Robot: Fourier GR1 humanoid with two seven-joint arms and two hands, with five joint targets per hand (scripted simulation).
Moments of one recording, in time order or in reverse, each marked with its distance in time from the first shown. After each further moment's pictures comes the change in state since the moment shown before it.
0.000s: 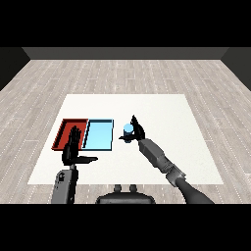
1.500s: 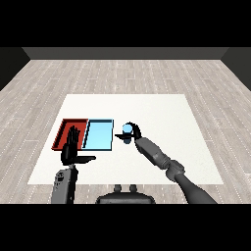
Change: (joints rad) left arm -0.007 -0.001 0.024 0.017 0.021 -0.004 -0.007; right arm -0.104 -0.008 0.383 0.050 -0.111 -0.384 0.178
